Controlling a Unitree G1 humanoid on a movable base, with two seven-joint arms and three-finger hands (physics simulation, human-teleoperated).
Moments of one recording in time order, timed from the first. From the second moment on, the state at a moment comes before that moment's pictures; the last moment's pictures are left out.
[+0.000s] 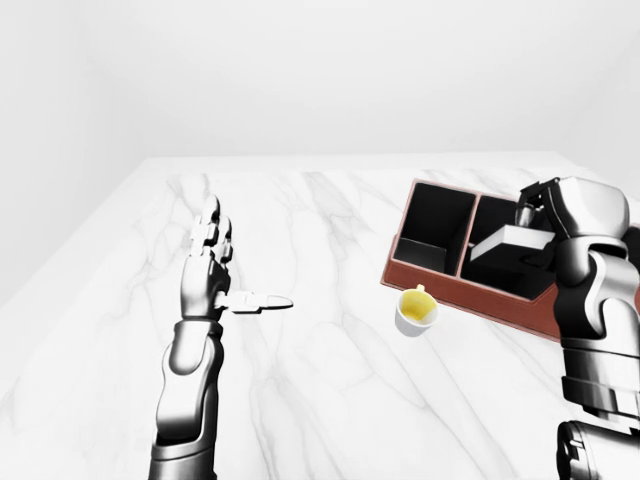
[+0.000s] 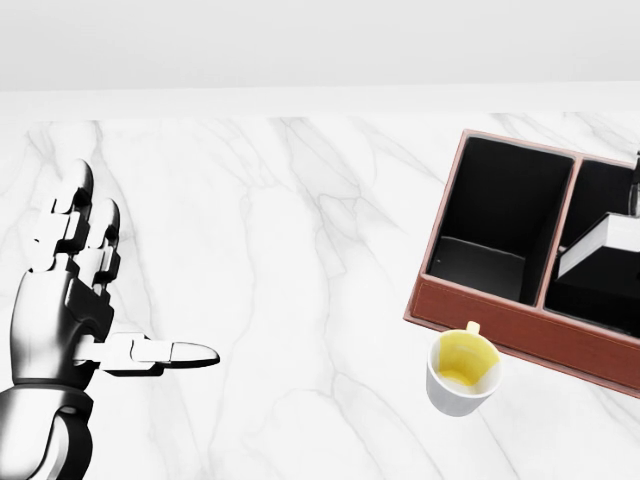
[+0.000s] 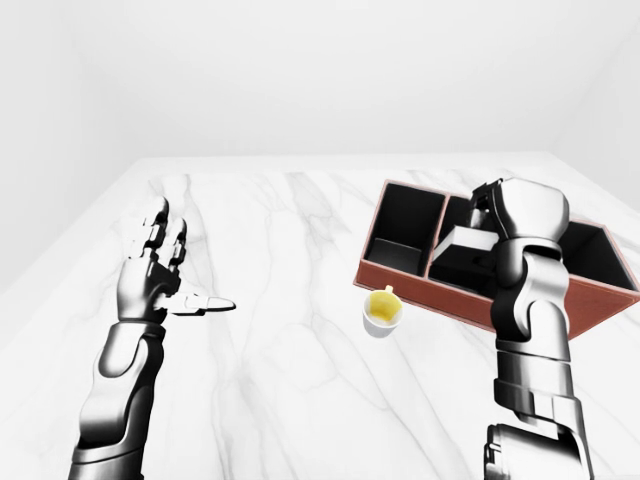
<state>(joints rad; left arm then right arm) -0.09 0.06 0.11 -0.28 -0.07 0.09 -0.08 -0.46 -0.56 -0.30 0.17 -1.02 0.09 0.06</state>
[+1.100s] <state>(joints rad) -0.09 0.06 0.11 -0.26 -0.06 0.09 -0.08 -0.54 -0.57 -0.23 0.45 -1.03 0.09 -0.16</state>
